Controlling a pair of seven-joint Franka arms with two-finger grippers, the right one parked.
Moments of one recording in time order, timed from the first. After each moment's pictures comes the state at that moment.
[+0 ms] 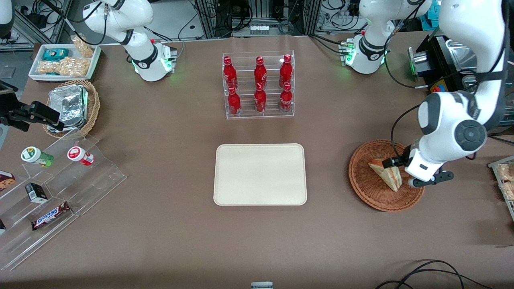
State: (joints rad) arm 0.02 0.29 -0.08 -1.99 0.03 2.19 -0.39
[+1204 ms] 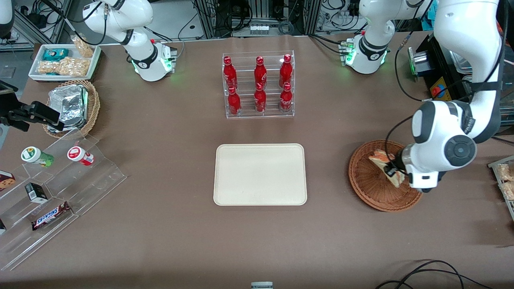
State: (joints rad) arm -0.05 0.36 -0.09 -1.80 0.03 1.92 -0.91
